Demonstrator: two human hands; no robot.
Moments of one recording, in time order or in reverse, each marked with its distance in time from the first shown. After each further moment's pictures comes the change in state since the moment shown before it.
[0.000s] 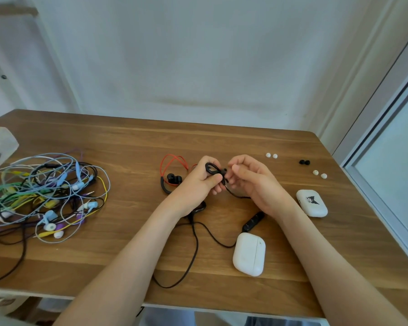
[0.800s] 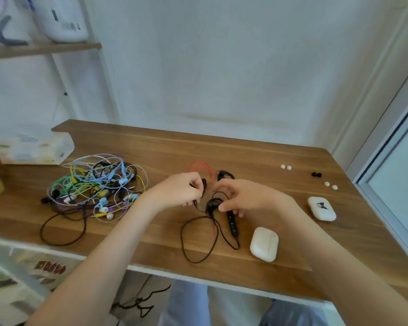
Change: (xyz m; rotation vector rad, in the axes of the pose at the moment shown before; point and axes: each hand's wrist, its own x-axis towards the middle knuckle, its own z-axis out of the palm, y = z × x) left_hand -0.073 0.045 -0.068 0.522 -0.040 -0.287; right_hand -0.001 -0.033 0.064 -1.028 -0.401 0.305
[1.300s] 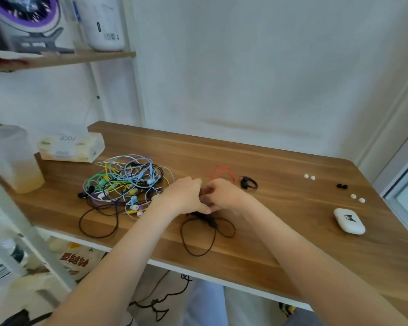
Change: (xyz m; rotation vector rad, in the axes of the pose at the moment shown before) left_hand -0.009 -0.032 -0.019 0.557 0.082 -0.090; right_hand 0.058 -0.077 0.048 0.329 0.100 0.084
